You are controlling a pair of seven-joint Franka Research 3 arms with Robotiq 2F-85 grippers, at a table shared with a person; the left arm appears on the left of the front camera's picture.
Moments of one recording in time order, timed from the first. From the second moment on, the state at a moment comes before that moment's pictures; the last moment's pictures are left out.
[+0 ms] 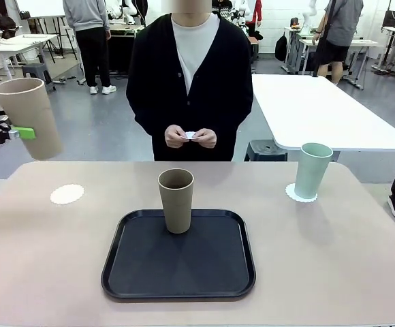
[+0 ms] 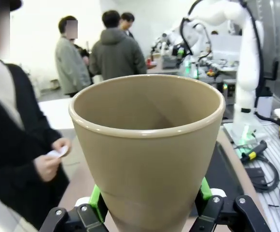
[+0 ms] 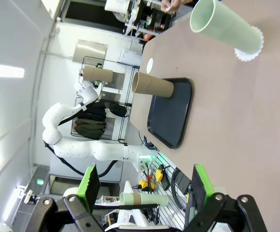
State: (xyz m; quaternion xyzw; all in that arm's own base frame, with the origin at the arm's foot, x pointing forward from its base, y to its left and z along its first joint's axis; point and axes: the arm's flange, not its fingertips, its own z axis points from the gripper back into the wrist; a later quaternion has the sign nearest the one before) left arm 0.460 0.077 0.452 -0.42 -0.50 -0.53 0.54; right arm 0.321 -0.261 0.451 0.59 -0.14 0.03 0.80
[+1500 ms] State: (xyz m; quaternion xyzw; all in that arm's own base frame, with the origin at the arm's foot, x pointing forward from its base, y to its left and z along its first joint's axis) left arm 0.518 0.107 0.387 -0.41 -0.52 -0.45 0.60; right arm 0.321 -0.261 0.451 0.59 -0.14 0.03 0.80
